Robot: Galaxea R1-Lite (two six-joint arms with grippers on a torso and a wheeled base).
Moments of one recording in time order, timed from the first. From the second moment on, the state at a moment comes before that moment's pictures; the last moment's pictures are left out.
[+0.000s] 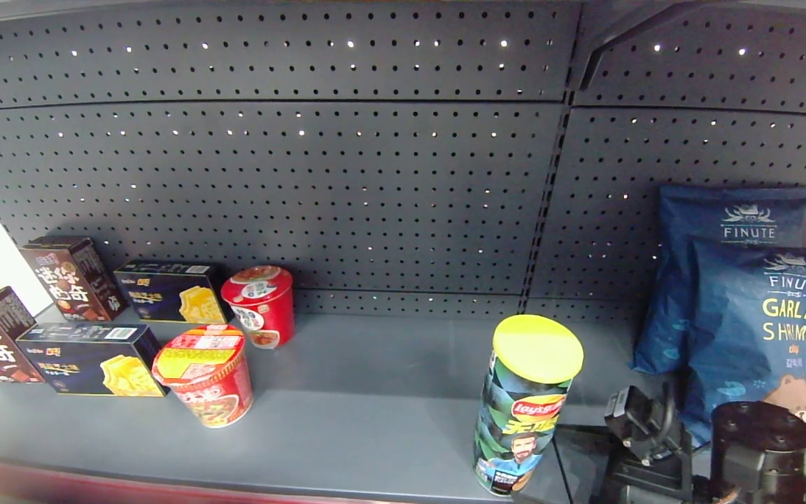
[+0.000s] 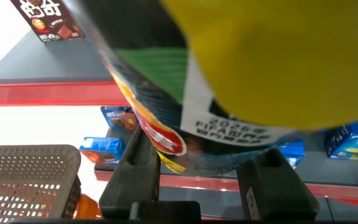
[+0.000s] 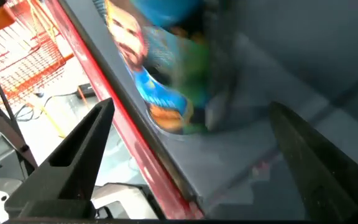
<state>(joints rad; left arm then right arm) -0.14 0.09 -0.13 0.23 0.22 0.07 0.59 1.84 -0.05 -1.47 0.34 -0.04</state>
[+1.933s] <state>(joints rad) -0.22 0.47 -0.54 0.24 -0.36 0.20 0.19 0.12 -0.17 0.18 -0.13 -0.05</state>
